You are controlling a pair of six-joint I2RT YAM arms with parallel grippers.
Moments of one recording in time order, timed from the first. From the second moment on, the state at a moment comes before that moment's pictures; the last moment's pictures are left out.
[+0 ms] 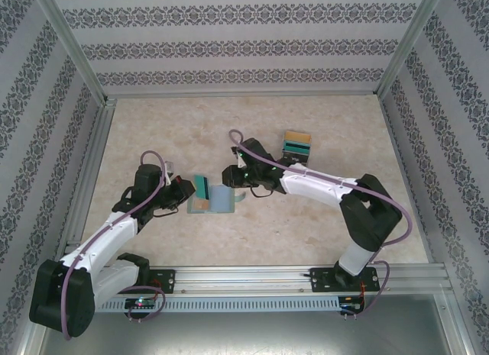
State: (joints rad) left arm -0.22 1.01 0.46 -0.12 0.48 -0.92; right arm 0.76 1.68 1.10 -0.20 -0.26 0.70
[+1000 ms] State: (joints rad) left arm -0.22 1.10 0.48 0.17 0.61 -1.09; right arm 0.68 1.73 0.91 0.34 -0.57 1.11
